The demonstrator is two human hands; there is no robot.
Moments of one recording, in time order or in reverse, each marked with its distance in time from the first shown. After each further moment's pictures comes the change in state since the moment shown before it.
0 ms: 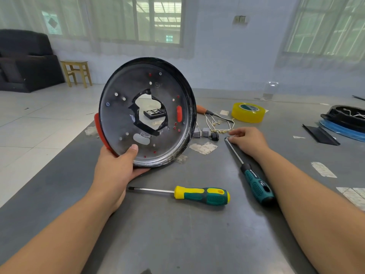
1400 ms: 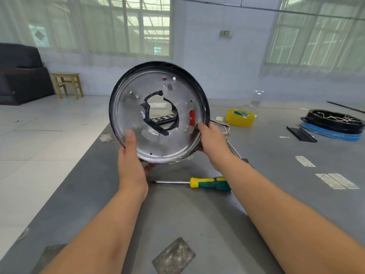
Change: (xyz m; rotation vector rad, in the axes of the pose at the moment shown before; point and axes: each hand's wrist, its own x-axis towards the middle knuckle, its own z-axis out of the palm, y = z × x) left_hand -0.022 0.019 -0.005 -0.304 0.010 -0.012; right_hand -0.128 -0.162 0.047 0.689 -0.026 0.076
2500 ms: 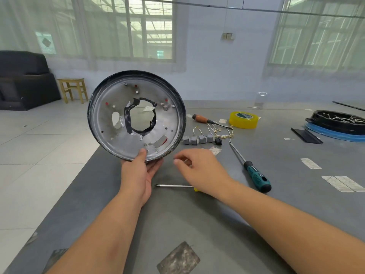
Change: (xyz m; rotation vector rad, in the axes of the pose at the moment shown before) left_hand 0.011 -0.003 -0.004 -0.115 -0.001 -0.127; right_hand -0.061 0.015 0.009 -0.755 -0.262 -0.508
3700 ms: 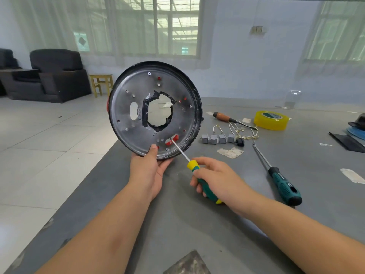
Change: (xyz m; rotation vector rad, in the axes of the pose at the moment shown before) left_hand 0.015 0.002 -0.005 -0.055 0.035 0.013; right_hand -0.017 -0.009 -0.005 0.730 -0.297 0.414
